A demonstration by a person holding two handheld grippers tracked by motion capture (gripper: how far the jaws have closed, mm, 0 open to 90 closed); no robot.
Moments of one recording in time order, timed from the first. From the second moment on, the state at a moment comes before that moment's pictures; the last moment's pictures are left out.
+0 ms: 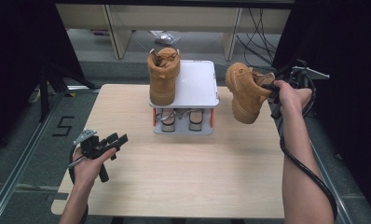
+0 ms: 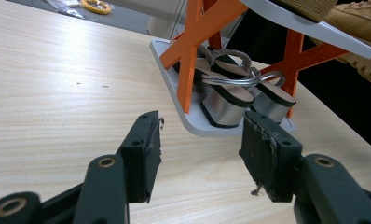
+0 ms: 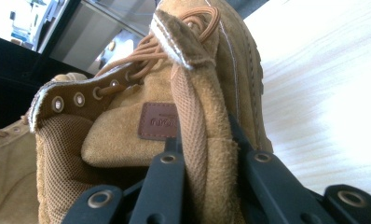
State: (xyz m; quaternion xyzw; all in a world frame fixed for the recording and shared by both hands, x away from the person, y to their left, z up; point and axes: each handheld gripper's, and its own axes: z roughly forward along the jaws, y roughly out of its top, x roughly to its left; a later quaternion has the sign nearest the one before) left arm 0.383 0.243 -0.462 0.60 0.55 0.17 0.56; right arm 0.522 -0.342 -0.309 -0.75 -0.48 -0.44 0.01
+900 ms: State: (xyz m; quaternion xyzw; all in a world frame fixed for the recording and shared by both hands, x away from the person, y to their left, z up) left arm 0.382 0.249 -0.461 0.59 0.55 0.18 0.56; right arm 0.532 -0.319 -0.291 -0.74 -0.47 -0.48 0.01
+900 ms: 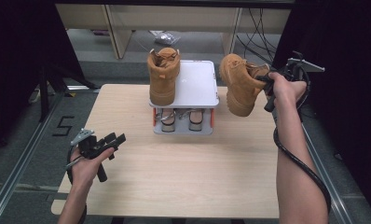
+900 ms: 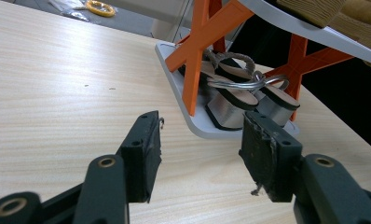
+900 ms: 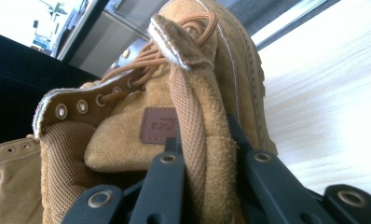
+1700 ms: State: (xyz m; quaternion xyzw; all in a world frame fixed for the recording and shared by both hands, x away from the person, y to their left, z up) left arm 0.382 0.249 -0.462 0.60 0.55 0.18 0.56; right arm 0.536 -0.302 -0.276 -0.73 -0.47 -0.49 0.01
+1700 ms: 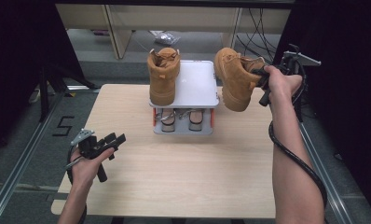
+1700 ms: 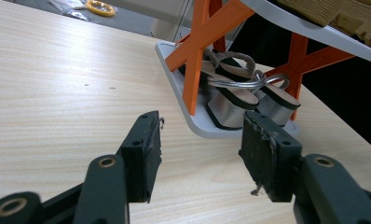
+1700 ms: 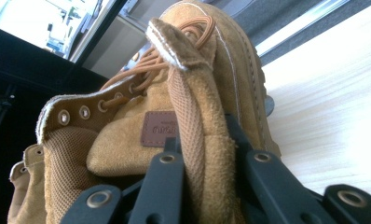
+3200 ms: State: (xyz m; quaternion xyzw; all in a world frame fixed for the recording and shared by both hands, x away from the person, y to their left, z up) left arm 0.382 0.250 -0.462 0.60 0.55 0.18 0.56; right arm 0.556 -0.227 -0.266 -0.71 -0.49 -0.50 0.03
